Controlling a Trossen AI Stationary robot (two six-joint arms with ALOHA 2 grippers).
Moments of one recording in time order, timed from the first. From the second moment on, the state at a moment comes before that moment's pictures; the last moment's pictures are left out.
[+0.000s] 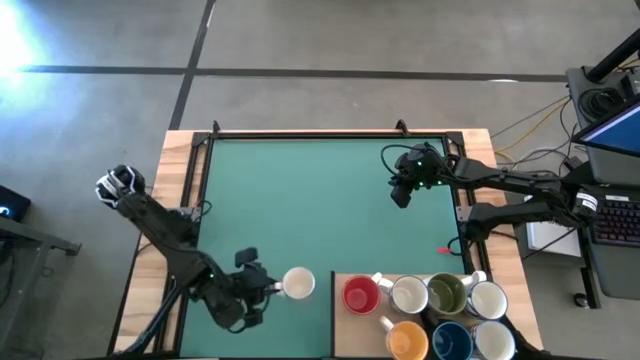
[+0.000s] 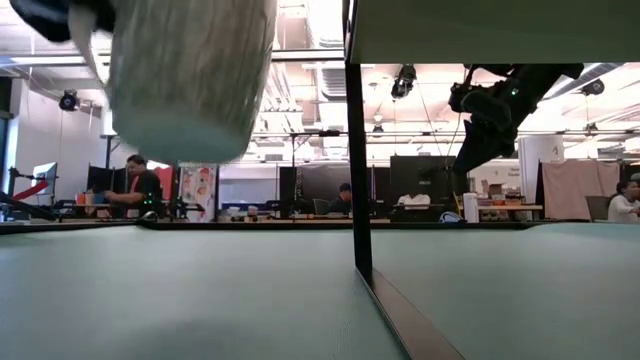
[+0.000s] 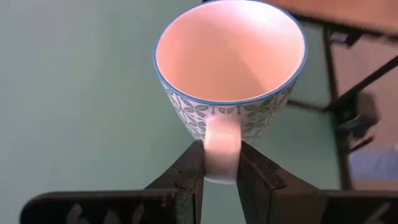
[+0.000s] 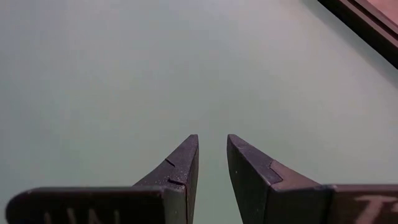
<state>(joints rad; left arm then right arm) -0.79 1.45 1.02 -0.49 -0.61 -0.84 -0.51 1.06 0.60 -0.36 -0.08 0.08</state>
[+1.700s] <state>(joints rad) -0.95 1.67 1.62 -0.59 -0.80 -0.56 -0.51 1.06 0.60 -0.36 -0.08 0.08</state>
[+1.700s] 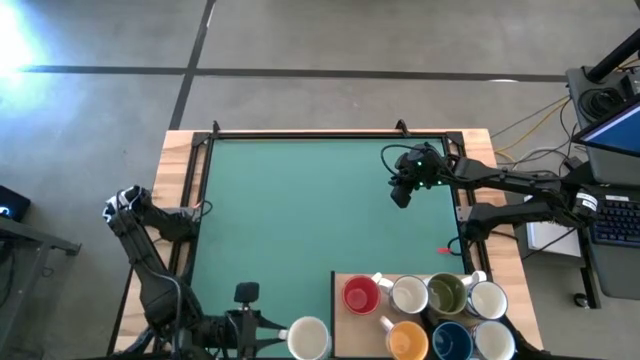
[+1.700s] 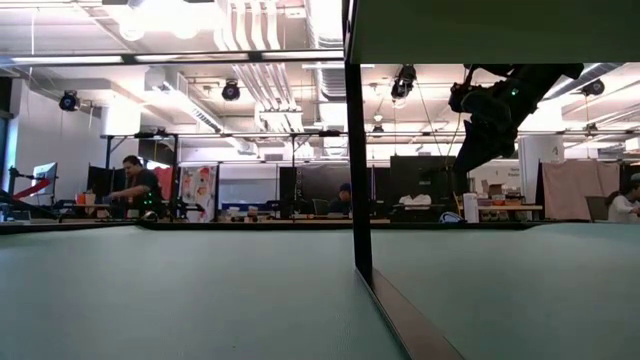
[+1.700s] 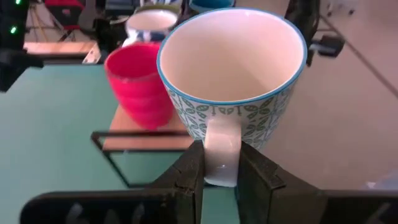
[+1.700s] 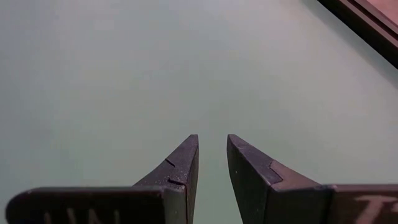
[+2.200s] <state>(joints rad) -0.85 1.71 1.62 -0.37 -0.73 -0.37 -0.51 1.06 0.60 -0.36 -0.08 0.08</state>
